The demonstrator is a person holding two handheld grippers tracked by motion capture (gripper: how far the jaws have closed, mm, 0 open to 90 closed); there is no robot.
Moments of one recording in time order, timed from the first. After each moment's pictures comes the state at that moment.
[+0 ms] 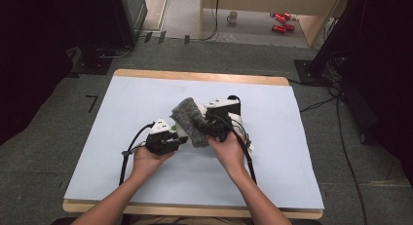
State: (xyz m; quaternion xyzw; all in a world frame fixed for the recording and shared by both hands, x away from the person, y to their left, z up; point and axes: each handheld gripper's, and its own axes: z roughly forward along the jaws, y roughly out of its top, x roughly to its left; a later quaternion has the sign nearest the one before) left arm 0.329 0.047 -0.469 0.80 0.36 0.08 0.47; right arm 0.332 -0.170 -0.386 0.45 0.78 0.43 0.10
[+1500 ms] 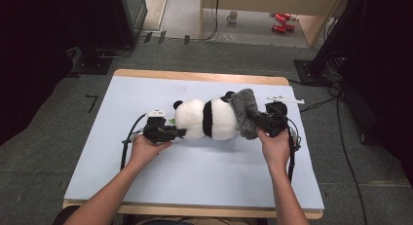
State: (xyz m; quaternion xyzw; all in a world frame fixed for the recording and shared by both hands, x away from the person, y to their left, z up) left arm 0.367 0.059 -0.466 0.80 0.37 0.00 0.47; right arm 0.328 -0.309 -0.373 0.58 0.67 0.44 0.15
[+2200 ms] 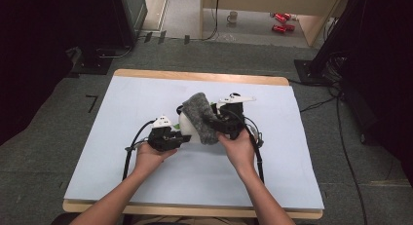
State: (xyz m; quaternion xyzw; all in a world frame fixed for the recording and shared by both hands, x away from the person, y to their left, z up) left arm 0.338 0.042 -0.468 0.80 0.35 0.04 0.48; right arm 0.328 -0.195 -0.370 0.47 0.75 0.45 0.08
